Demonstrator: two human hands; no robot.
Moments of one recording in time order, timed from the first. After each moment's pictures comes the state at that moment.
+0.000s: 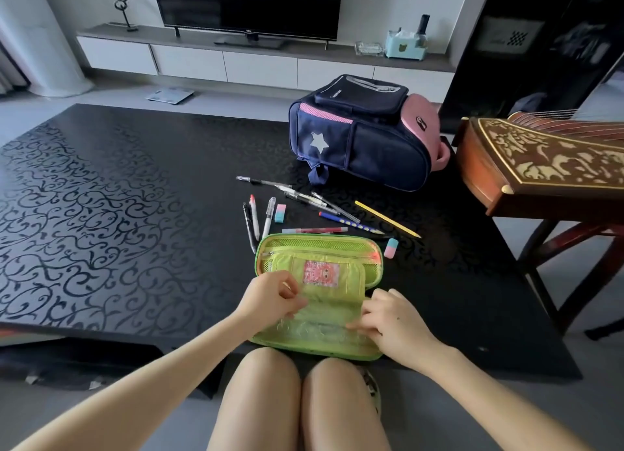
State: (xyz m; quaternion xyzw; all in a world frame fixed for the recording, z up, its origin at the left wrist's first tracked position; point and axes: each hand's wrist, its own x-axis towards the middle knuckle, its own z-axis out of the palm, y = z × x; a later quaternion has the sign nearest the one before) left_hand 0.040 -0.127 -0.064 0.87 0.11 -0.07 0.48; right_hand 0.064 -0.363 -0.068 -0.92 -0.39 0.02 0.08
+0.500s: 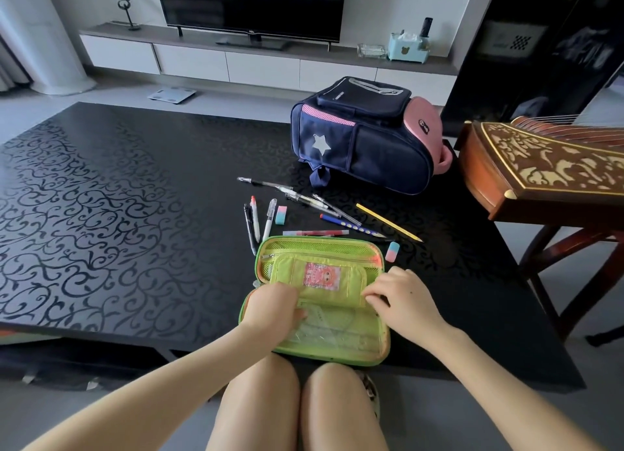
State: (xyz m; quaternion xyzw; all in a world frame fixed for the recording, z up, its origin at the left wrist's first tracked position) left_hand 0.043 -0.144 -0.064 0.99 0.01 -0.10 0.08; right_hand 0.095 -0.364 -0.057 -0.94 -0.29 -0.04 0.15
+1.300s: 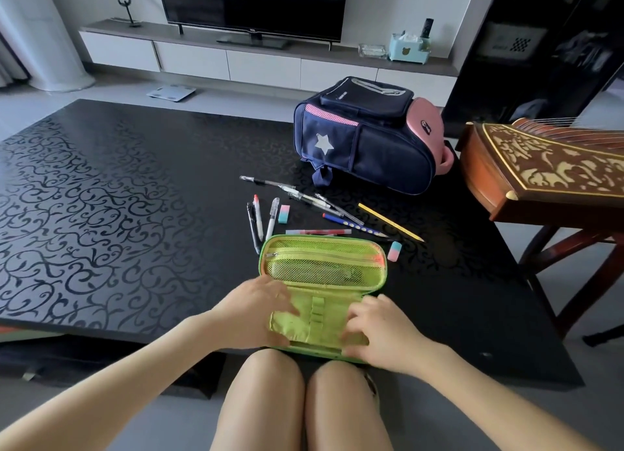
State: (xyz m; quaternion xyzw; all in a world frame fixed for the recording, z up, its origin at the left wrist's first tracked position) left_hand 0.028 -0.087 -0.060 0.97 -0.20 -0.07 0.14; right_hand 0.057 -0.336 -0.051 -0.91 -0.38 0.12 0.09
